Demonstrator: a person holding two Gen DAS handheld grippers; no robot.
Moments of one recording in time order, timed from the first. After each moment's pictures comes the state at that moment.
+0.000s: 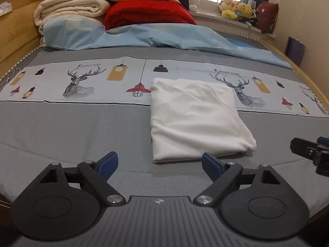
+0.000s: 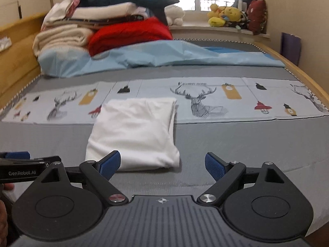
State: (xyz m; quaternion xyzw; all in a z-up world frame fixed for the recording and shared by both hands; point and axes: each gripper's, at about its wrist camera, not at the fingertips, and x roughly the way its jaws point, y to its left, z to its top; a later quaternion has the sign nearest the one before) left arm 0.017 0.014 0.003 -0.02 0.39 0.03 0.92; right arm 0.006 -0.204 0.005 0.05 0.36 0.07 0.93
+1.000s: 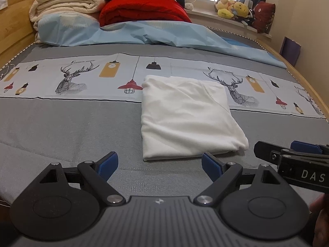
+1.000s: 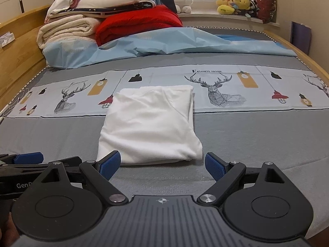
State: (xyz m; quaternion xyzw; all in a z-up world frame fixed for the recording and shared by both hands) left arm 0.022 0.010 -0.002 -0.03 0.40 0.02 0.92; right arm 0.017 -0.175 -0.003 0.07 0.38 0.10 0.92
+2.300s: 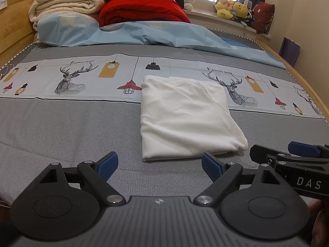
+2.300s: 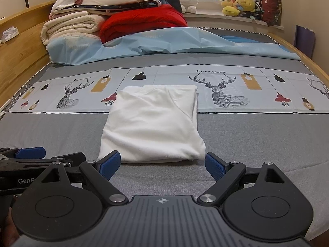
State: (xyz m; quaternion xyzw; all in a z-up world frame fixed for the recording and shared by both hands) left arm 0.022 0.009 -0.003 -0.04 0.40 0.02 0.92; right arm 0.016 -0.172 -0.005 0.06 0.38 0.11 0.92
